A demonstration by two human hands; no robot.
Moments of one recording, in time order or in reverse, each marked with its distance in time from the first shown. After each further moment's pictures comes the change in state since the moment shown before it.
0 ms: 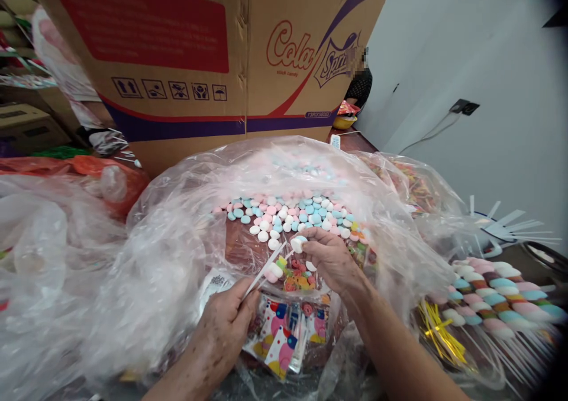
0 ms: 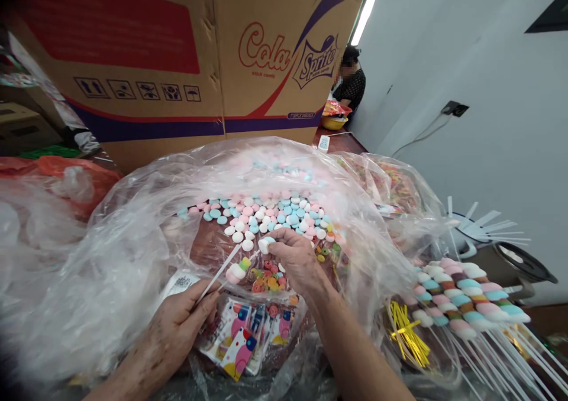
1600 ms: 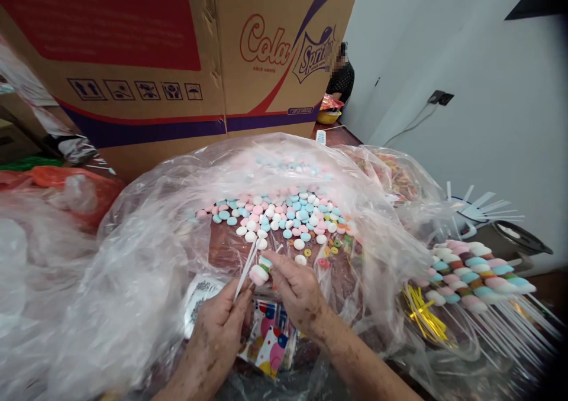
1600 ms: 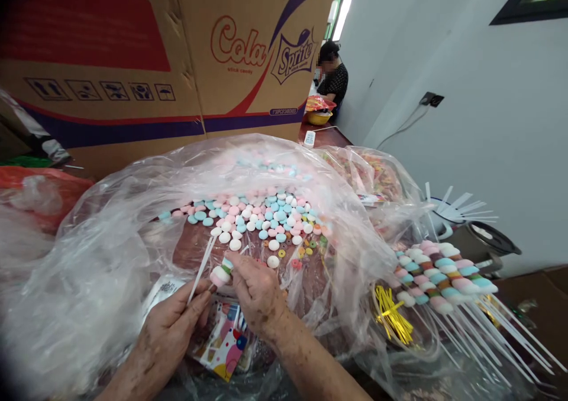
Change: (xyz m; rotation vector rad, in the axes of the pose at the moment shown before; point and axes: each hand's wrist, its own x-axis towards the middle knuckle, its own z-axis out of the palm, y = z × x) left_hand 0.002 -0.004 0.018 -0.217 0.049 -0.081; right_hand -0.042 0.036 0.026 -0.775 -0.024 -0.705
